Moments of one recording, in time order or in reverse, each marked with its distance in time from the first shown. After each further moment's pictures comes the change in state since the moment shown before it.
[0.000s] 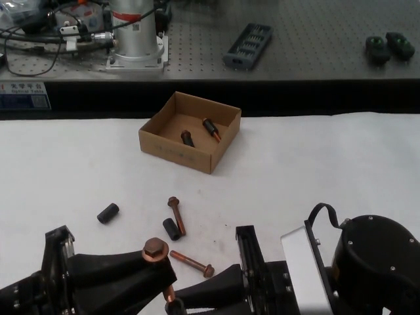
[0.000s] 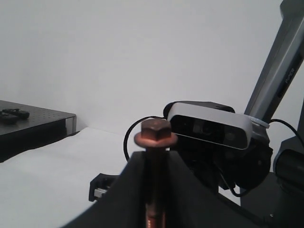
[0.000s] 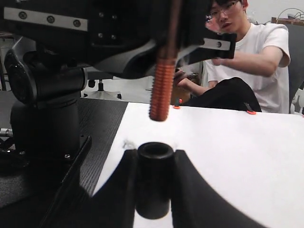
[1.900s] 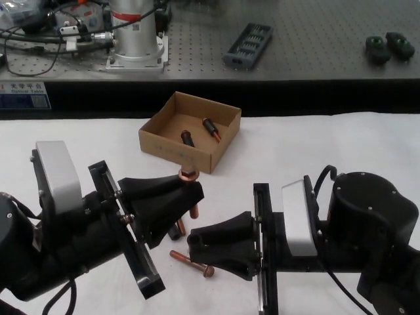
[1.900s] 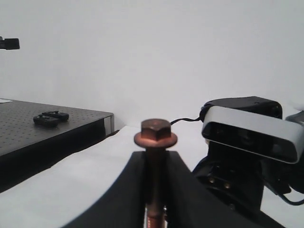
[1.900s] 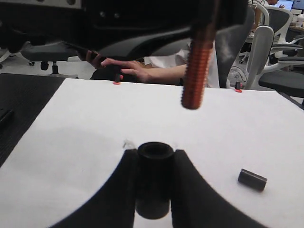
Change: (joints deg) left arm 6.4 28.9 -15.9 -10.5 3.7 4.7; right arm -11.8 7.9 -8.4 5.5 -2.5 -6.4
